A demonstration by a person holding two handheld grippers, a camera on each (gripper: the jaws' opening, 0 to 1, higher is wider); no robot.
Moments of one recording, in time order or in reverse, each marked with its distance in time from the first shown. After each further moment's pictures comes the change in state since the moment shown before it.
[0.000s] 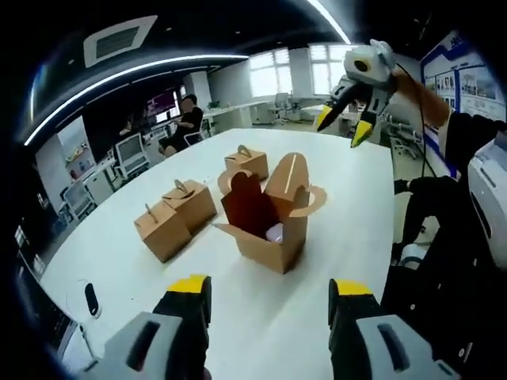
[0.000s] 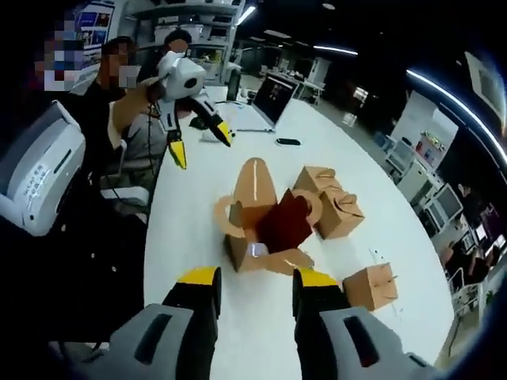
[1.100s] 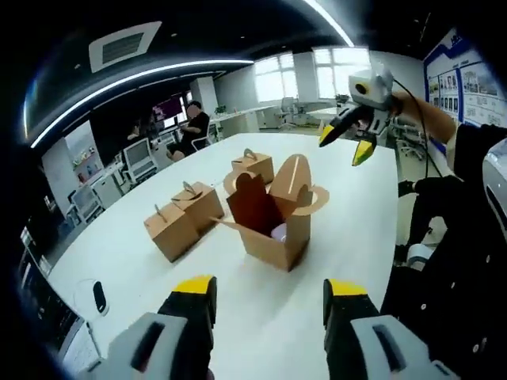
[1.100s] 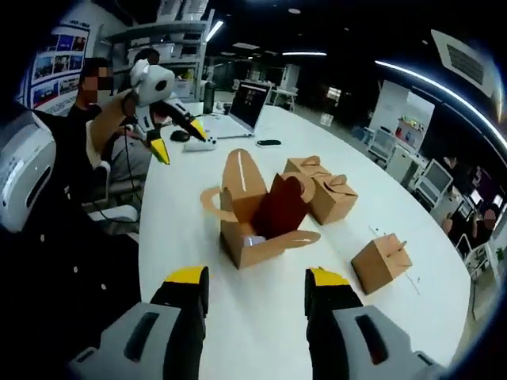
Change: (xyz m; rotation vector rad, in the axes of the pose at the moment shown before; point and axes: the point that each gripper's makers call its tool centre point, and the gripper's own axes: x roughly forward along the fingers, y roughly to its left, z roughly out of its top) left arm -0.019 0.008 0.003 0.020 -0.011 0.062; right arm -0.004 0.013 -0.053 0.168 -0.054 -0.062
